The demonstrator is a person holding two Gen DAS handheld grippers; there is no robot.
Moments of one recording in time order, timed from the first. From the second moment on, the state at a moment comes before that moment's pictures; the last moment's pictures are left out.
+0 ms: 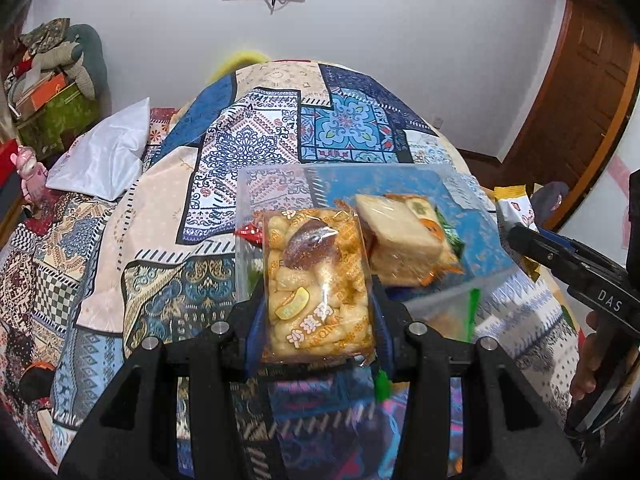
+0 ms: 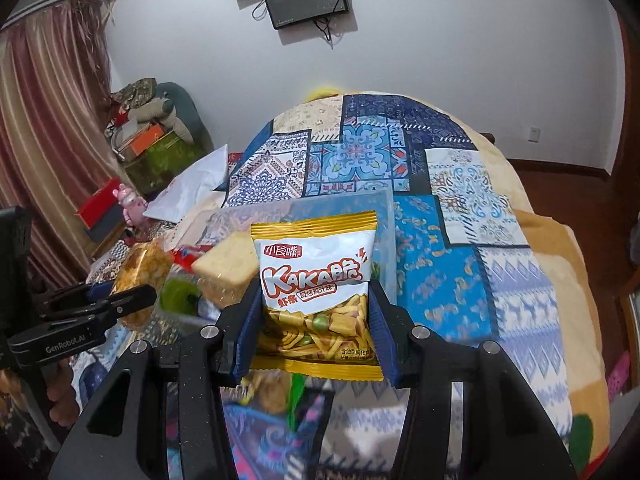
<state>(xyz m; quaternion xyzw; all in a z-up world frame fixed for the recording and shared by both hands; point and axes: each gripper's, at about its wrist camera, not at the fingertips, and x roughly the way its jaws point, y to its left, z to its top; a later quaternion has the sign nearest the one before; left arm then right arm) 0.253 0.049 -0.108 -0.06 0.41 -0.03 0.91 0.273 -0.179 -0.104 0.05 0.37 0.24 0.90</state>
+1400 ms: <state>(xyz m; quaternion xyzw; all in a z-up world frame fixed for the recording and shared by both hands) 0.175 0.032 -0.104 -0.01 0.43 -0.03 0.90 0.181 -0.189 -0.109 0.00 0.41 0.26 0.87</state>
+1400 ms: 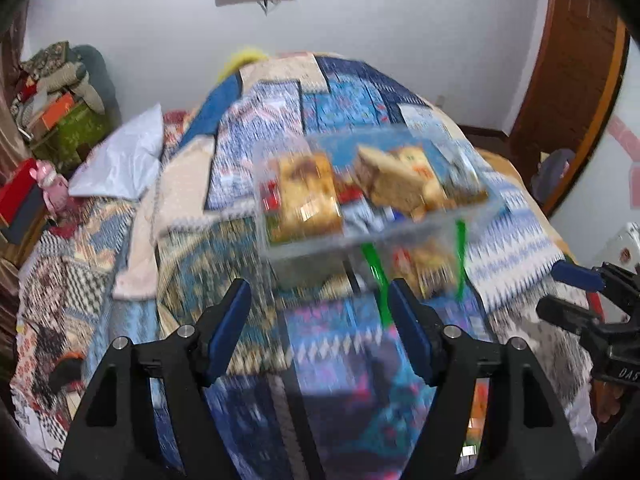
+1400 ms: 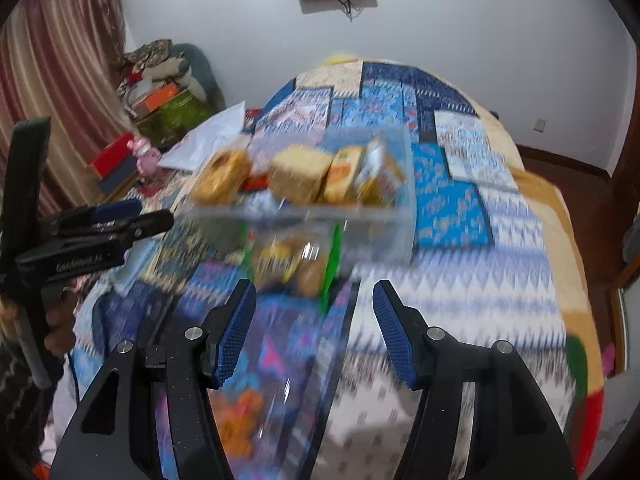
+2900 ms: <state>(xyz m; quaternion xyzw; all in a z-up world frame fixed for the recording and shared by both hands) 0.101 0.036 -0.147 -0.03 0.46 -0.05 0.89 0.154 -0.134 -0.179 0.07 0.51 0.25 0.82</state>
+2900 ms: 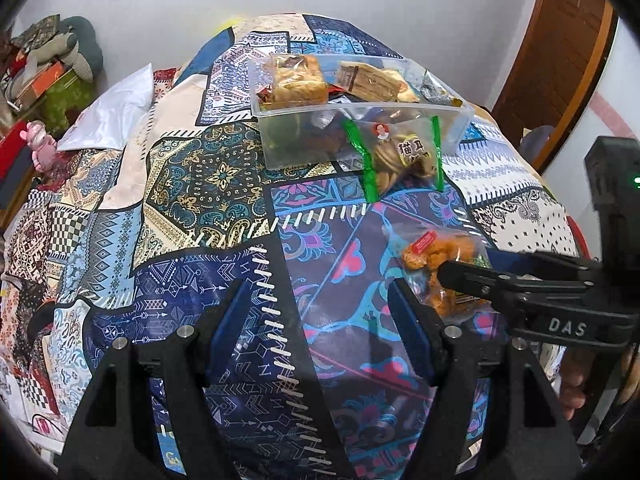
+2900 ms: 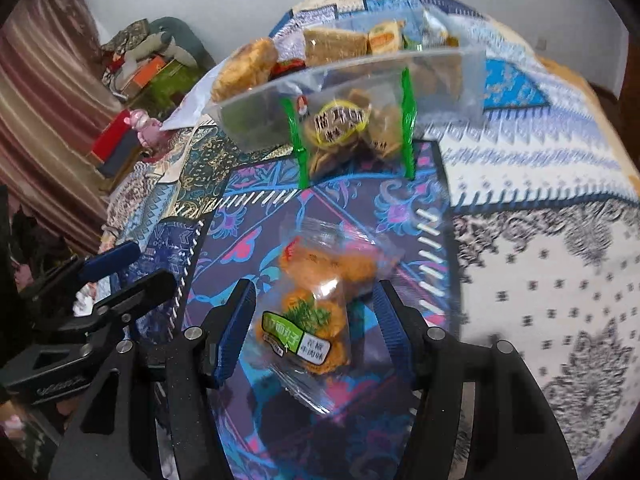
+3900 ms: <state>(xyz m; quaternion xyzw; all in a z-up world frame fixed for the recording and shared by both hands) 0.196 -0.029 -0.134 0.04 0.45 -0.10 0.89 0.183 -0.194 -0.174 0.07 0.49 0.26 0.83</state>
